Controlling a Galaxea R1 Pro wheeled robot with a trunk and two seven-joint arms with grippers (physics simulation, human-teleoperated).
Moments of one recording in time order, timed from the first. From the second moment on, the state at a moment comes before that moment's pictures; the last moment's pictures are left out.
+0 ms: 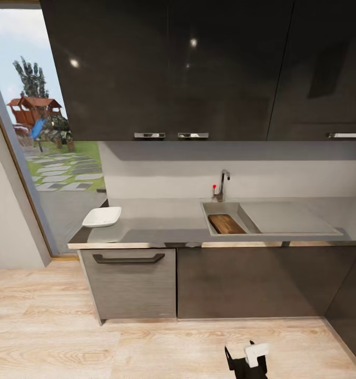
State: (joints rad) left arm -0.15 0.03 -0.14 -0.27 0.19 -0.34 0.21; right arm -0.43 -0.01 -0.10 -0.02 0.25 -0.70 0.02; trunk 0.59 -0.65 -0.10
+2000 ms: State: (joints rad) left arm -0.15 0.03 -0.15 -0.19 0.19 -0.36 0.20; right arm -0.43 -0.02 -0.11 -0.02 0.25 -0.69 0.00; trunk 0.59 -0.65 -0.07
